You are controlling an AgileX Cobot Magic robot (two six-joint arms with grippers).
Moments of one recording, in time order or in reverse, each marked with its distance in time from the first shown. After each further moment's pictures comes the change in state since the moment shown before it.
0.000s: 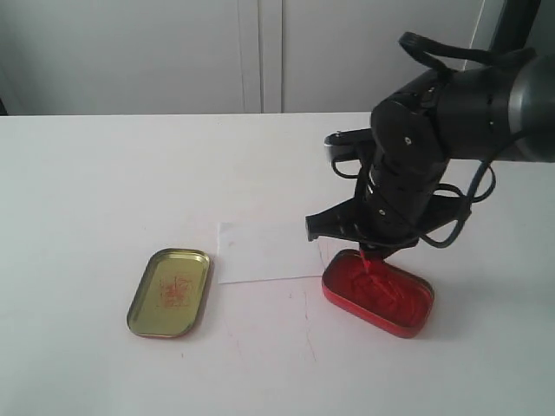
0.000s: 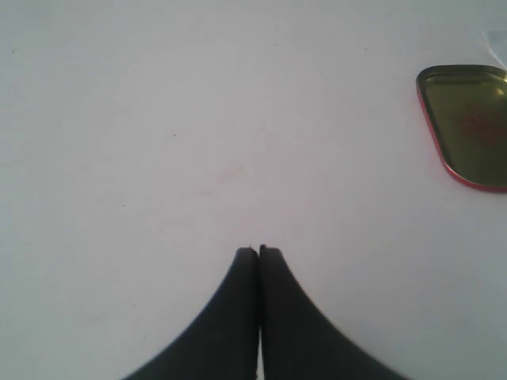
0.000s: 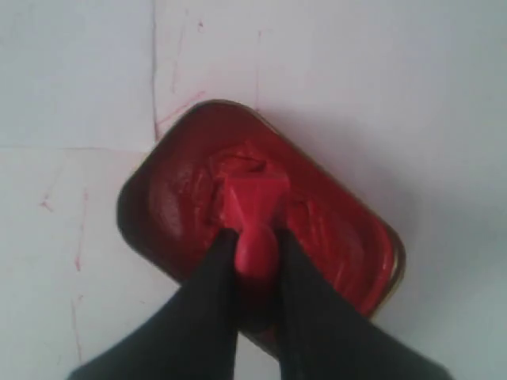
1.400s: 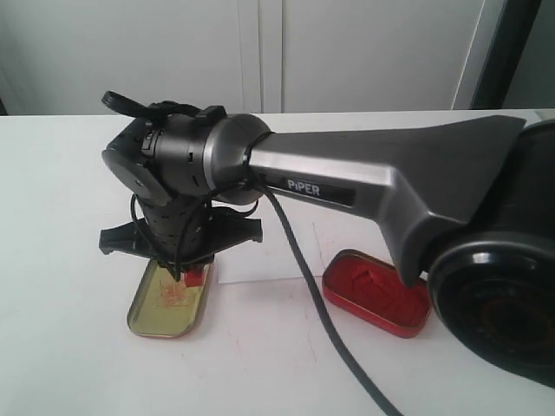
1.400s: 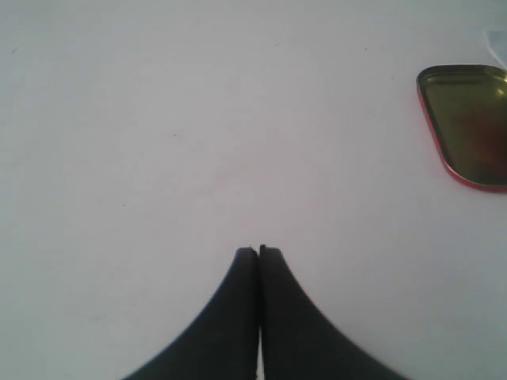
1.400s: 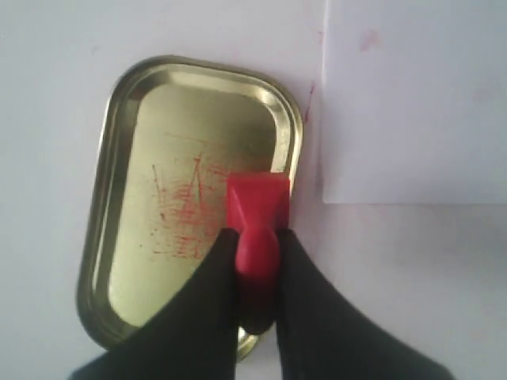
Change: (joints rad) left arm 0.000 0.000 0.000 0.000 0.000 0.000; right arm 0.408 0.473 -0.689 -0.033 0.210 0.406
